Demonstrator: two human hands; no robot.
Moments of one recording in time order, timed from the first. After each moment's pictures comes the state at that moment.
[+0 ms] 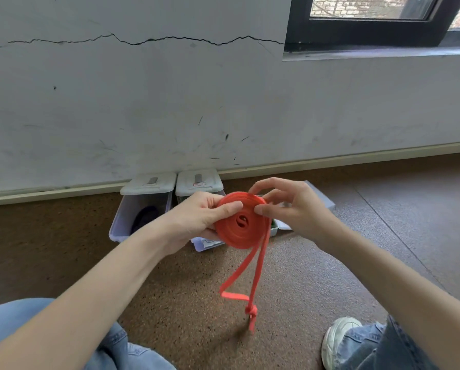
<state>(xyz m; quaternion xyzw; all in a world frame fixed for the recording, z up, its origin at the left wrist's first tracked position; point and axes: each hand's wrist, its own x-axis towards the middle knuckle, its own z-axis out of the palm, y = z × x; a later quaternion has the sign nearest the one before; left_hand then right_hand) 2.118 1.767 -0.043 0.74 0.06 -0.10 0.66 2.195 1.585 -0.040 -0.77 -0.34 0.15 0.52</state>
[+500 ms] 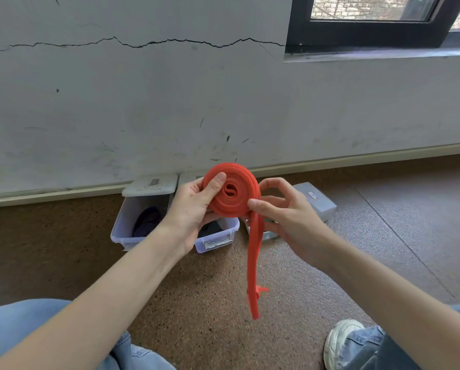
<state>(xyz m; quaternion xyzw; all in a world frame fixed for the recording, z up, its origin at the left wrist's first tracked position) 2.126 1.756 -0.043 0.58 0.16 0.10 0.79 2.184 1.597 -0.052 -0.61 -0.20 0.26 0.72</state>
